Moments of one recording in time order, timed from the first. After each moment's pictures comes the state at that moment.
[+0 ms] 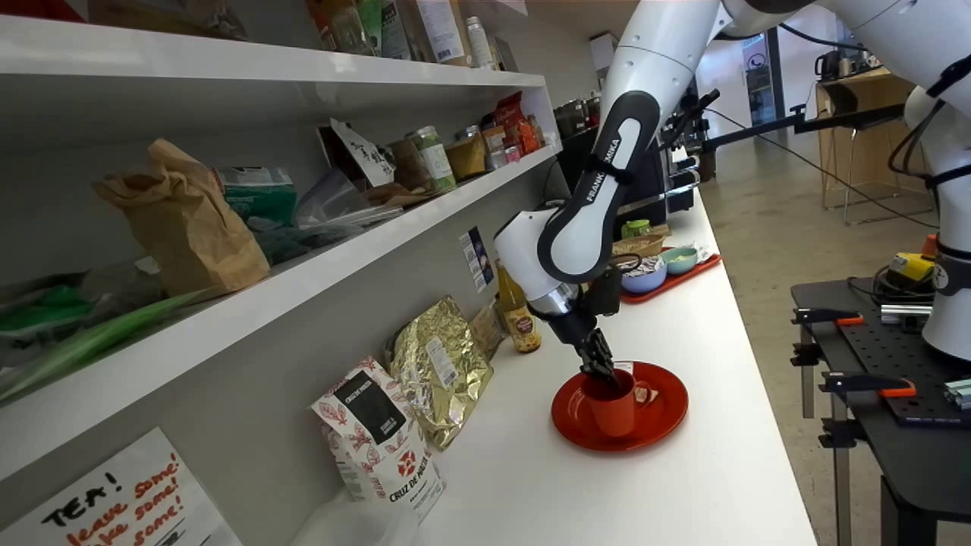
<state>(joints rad) 0.14 0.55 0.08 -1.92 -0.02 2.17 0.14</state>
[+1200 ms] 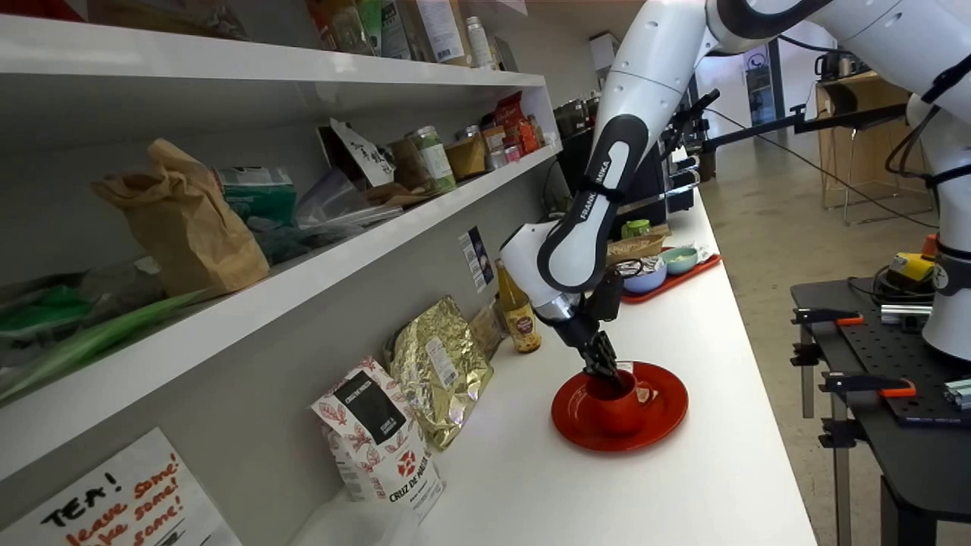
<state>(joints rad) 0.10 0.62 0.05 -1.88 -0.02 2.16 0.14</state>
